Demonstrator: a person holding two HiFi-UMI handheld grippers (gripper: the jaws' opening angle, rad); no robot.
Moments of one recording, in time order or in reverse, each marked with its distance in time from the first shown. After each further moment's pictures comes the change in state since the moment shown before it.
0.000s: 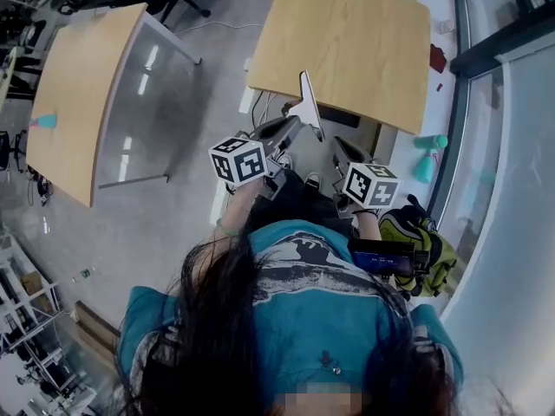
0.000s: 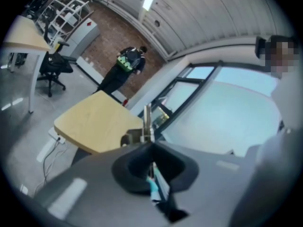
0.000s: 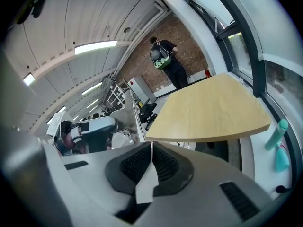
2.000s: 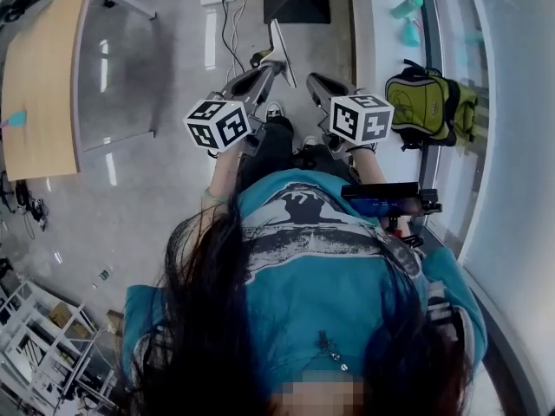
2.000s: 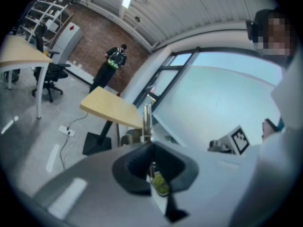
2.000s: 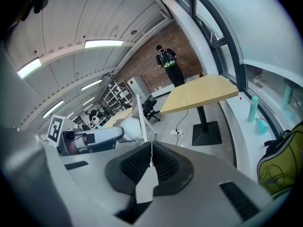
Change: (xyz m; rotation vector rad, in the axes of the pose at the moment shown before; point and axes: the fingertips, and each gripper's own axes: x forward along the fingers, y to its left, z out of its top) left arm -0.232 -0.066 -0.162 0.171 0.116 -0.051; right arm -0.127 0.159 -0.206 -0.022 -0.031 -0.085
